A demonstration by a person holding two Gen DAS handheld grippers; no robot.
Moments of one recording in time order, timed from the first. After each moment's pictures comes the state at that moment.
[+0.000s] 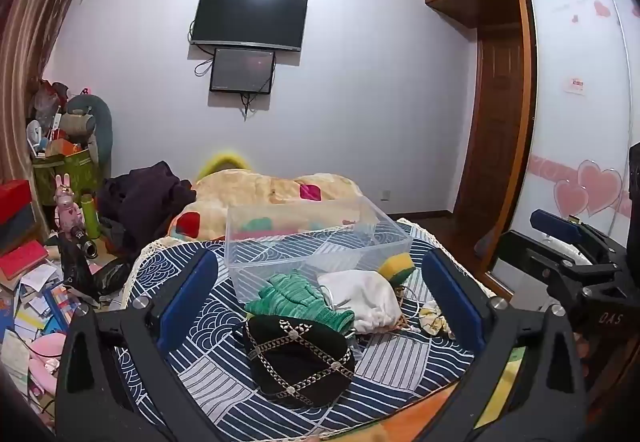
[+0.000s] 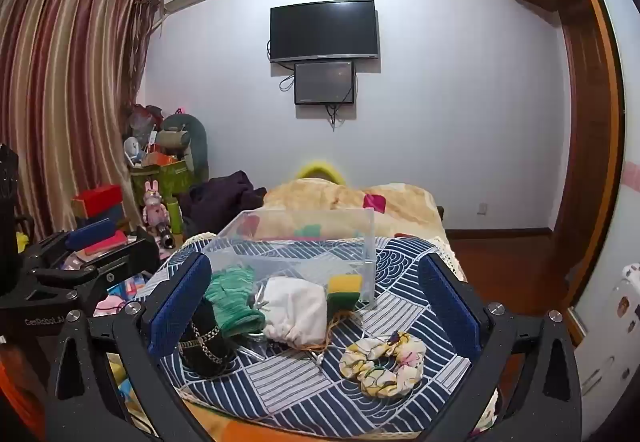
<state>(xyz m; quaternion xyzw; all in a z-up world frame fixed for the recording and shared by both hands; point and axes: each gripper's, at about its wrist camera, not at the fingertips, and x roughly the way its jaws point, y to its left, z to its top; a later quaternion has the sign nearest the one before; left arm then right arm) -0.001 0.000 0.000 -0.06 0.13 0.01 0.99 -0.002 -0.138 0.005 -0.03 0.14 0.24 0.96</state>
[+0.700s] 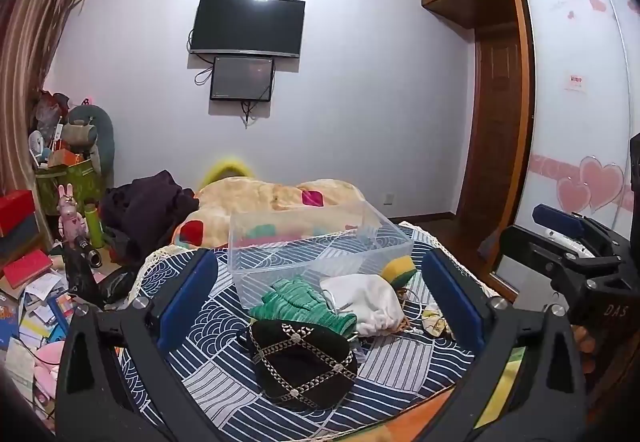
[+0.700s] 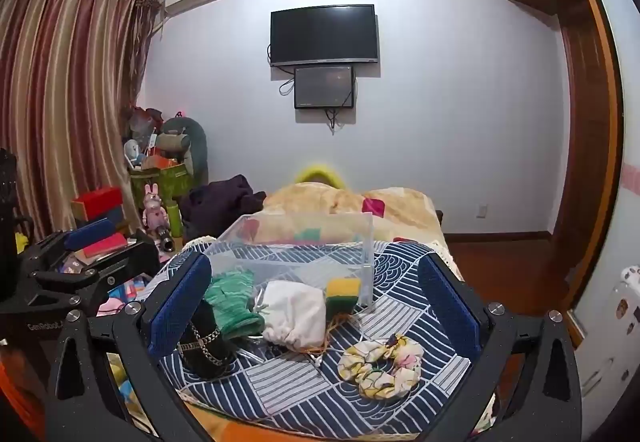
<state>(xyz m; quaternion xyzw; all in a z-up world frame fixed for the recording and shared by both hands) -0.006 -0.004 0.004 -0.05 0.13 0.01 0.99 -0.004 -0.142 0.012 -0.03 0.13 0.24 0.96</state>
